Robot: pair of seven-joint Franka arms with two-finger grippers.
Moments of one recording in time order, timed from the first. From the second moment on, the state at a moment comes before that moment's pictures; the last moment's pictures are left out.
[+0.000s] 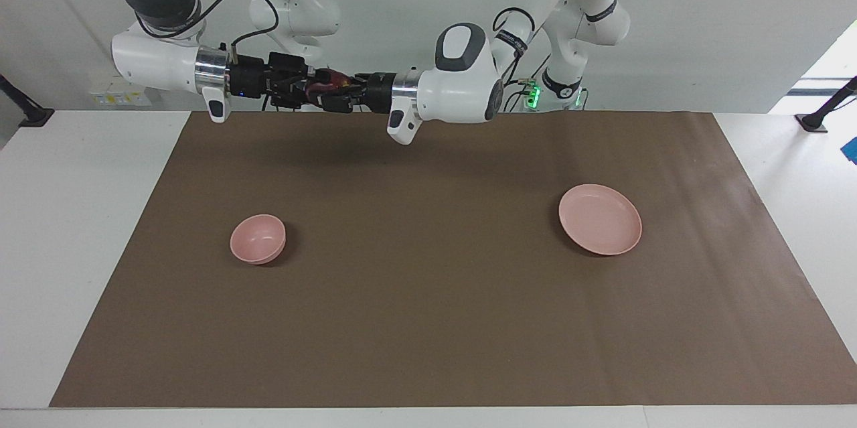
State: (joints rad) left arm -0.52 0.37 -0.33 -1.57 -1.40 2.09 -0.94; right arm -0.08 -0.22 -0.13 -2.22 1.17 1.45 -0.22
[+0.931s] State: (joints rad) left arm -0.54 0.37 -0.32 -1.57 -1.22 2.25 -0.94; right arm -0.08 -0.19 -0.12 -2.17 1.08 1.47 -0.22
